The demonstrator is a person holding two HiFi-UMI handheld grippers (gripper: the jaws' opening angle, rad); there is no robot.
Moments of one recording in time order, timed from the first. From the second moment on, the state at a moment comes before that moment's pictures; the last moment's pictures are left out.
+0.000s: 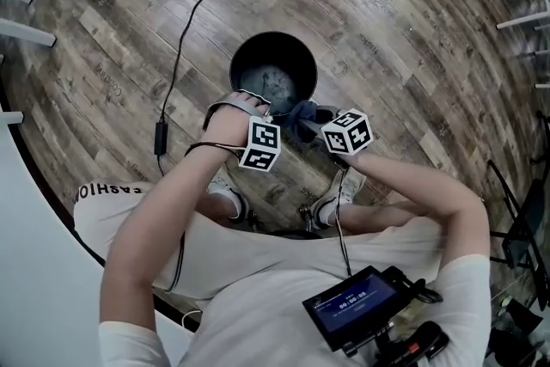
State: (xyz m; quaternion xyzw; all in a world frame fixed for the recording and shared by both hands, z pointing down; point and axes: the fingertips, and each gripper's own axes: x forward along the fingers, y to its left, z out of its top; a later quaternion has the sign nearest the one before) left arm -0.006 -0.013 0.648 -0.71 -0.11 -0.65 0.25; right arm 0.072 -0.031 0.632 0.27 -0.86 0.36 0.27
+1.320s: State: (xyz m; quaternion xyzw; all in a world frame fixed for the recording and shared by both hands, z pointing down) left arm -0.004 -0.012 0.650 -0.72 -0.09 -0.66 0.19; right arm 0.096 -0.028 0.666 0.23 -0.85 0.36 0.31
